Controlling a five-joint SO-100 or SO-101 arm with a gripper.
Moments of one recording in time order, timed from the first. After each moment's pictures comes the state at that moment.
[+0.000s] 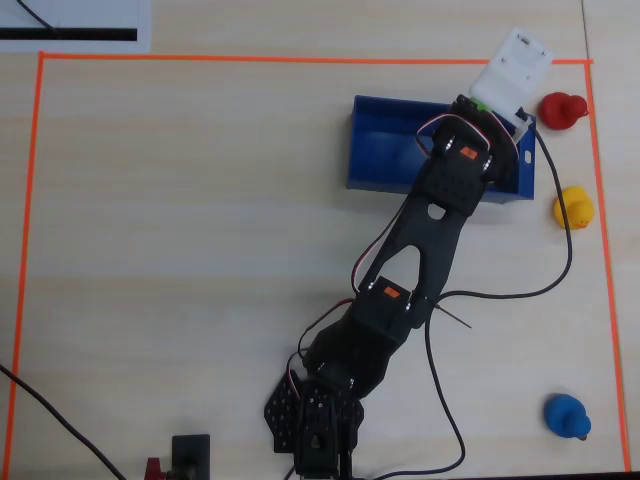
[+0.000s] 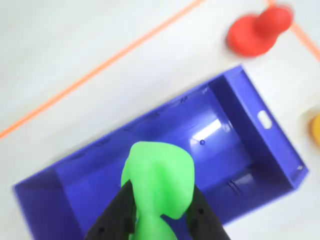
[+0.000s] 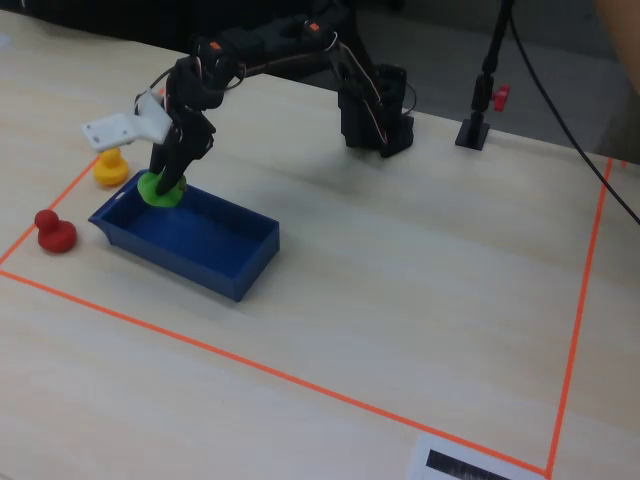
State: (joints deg) arm 34.3 69.0 57.4 58.7 -82.6
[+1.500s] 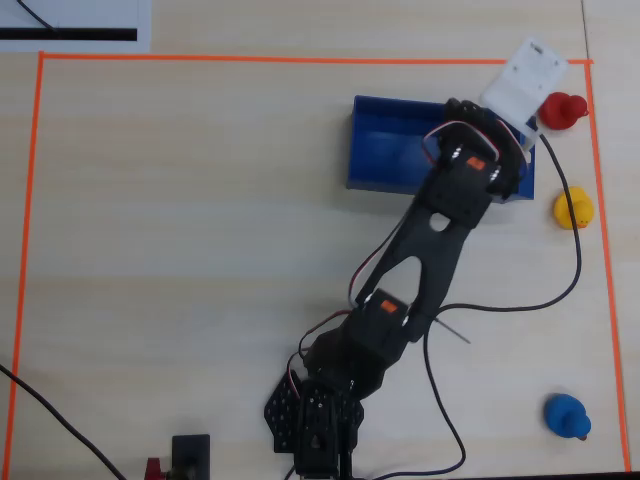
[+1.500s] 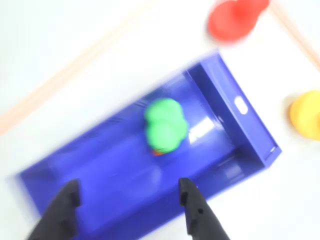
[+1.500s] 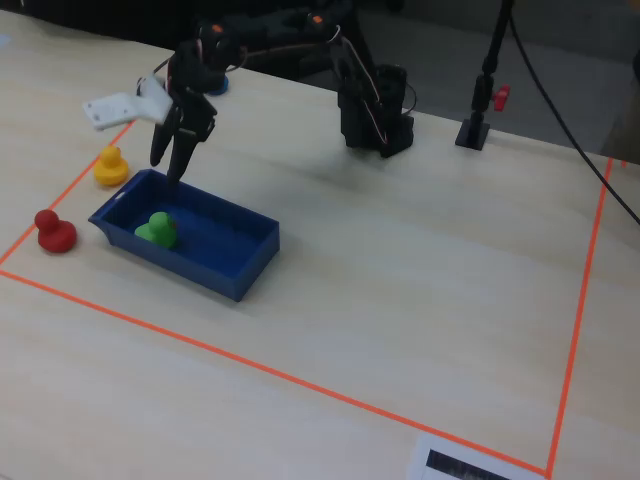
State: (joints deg) arm 34.1 78.1 60.0 62.7 -81.2
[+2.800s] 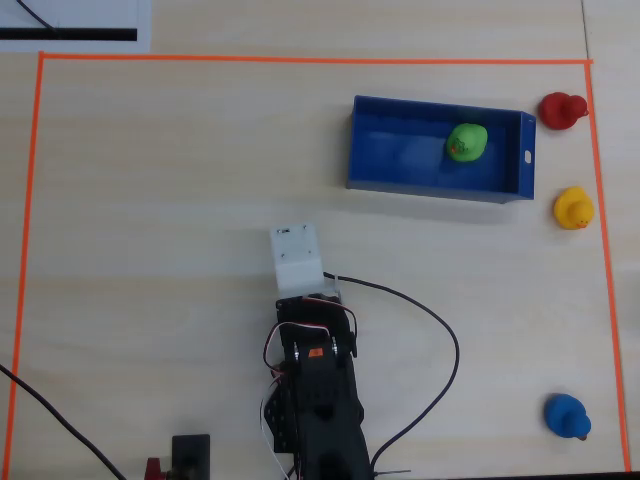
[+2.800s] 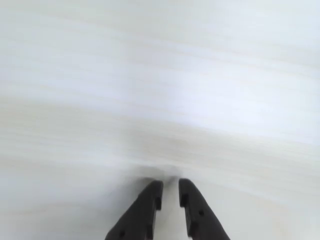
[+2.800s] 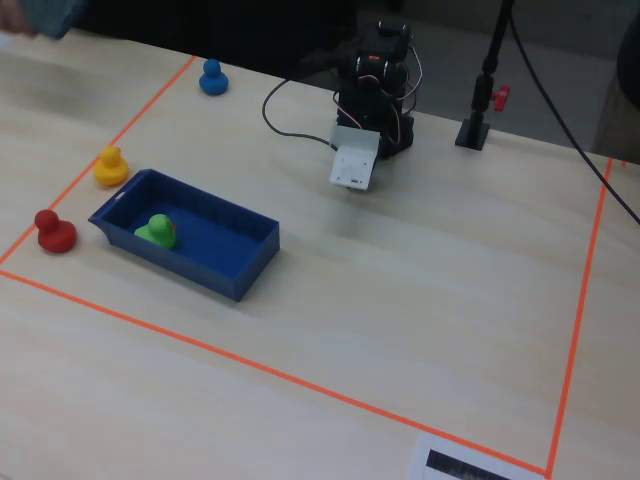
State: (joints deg) arm -2.9 189.7 177.4 76.5 -90.4
